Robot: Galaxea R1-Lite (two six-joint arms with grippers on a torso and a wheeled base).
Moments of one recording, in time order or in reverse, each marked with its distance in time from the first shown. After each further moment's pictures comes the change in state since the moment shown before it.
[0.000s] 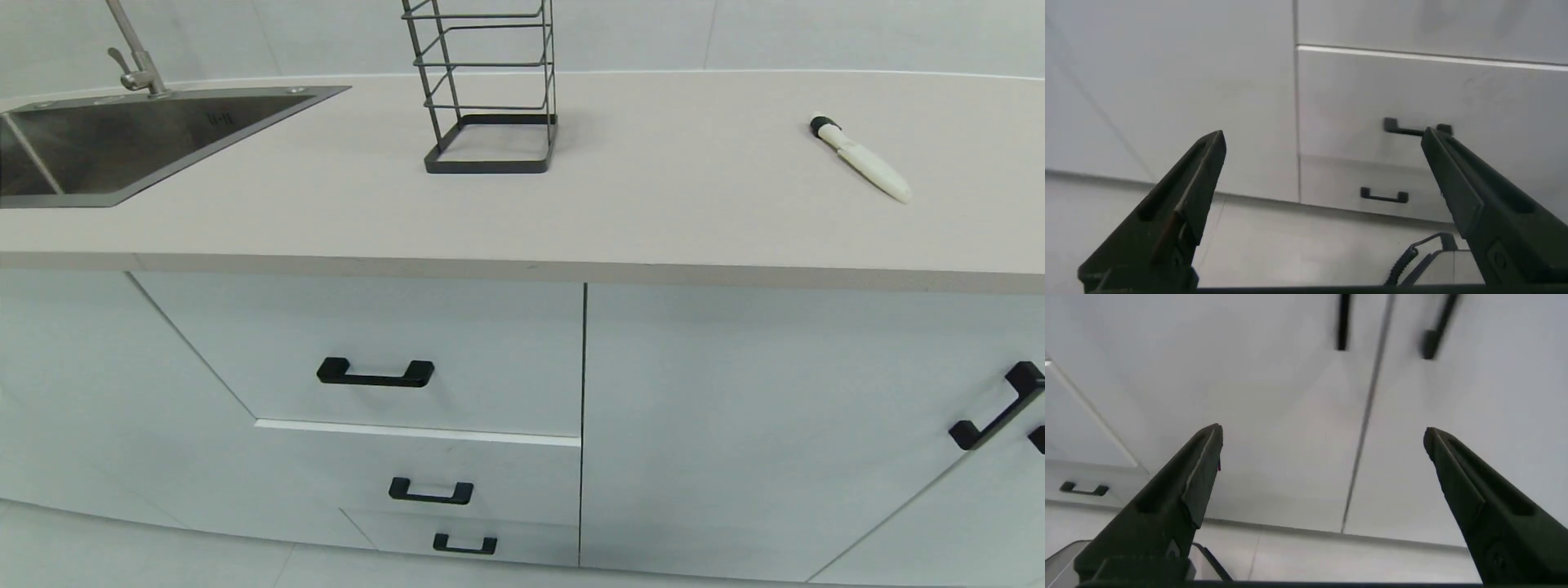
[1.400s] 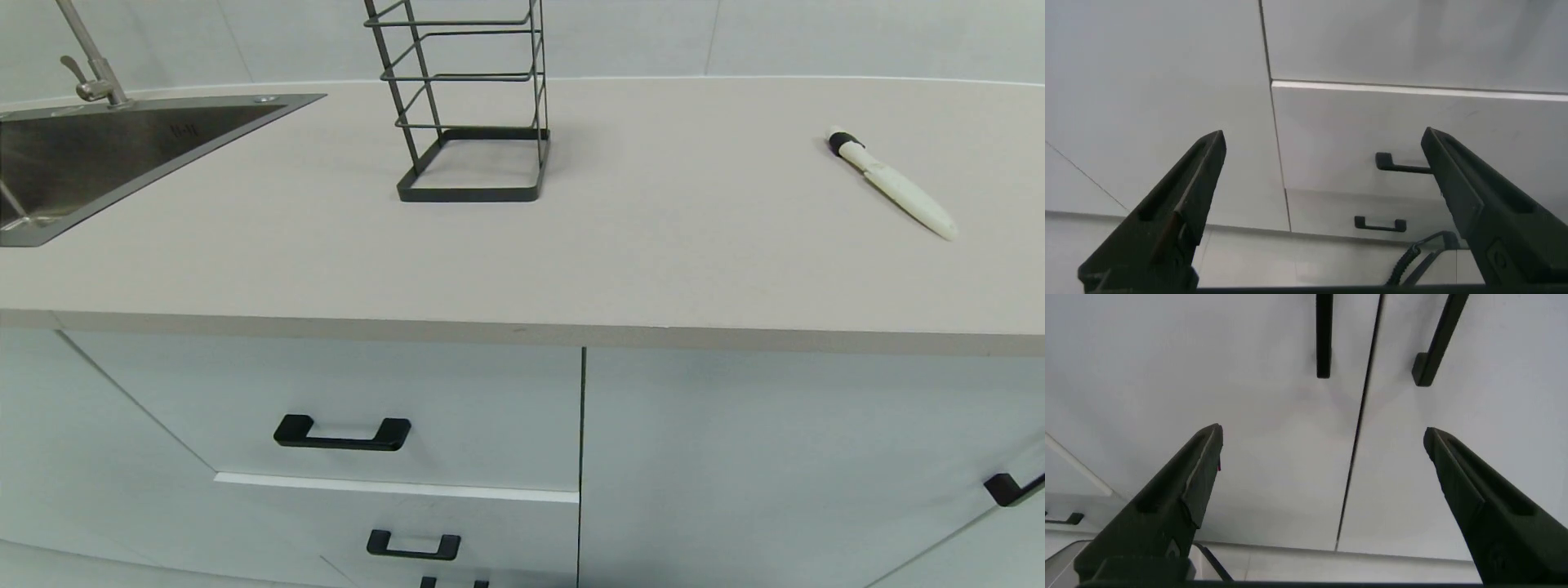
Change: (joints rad) left arm 0.000 0.000 0.000 0.000 0.000 0.004; right arm 0.000 0.000 0.000 0.000 0.004 0.000
